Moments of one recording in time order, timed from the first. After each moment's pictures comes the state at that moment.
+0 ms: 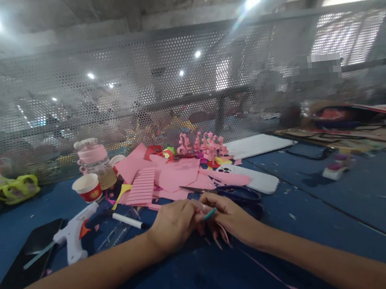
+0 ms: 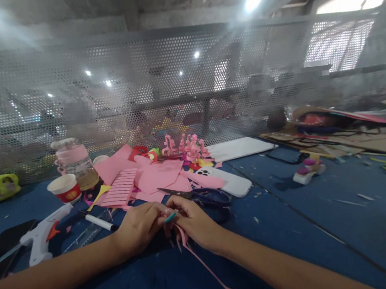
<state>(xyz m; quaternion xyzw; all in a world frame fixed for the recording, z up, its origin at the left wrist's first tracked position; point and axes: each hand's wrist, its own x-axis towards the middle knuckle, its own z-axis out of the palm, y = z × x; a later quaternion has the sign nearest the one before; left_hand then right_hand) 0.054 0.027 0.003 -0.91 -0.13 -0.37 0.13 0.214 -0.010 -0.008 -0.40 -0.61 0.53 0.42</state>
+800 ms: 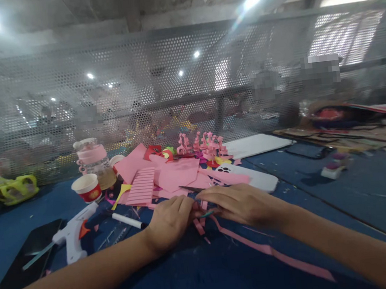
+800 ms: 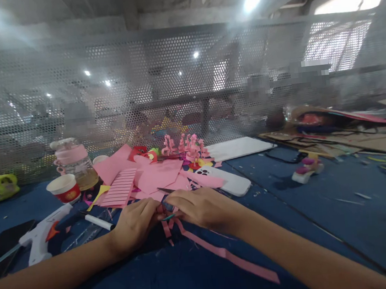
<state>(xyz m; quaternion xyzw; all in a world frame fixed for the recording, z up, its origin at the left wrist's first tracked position) 0.050 0.028 0.011 -0.91 -0.14 -0.34 0.20 0.260 -0.003 0.018 -0.25 -0.91 -0.19 0.27</state>
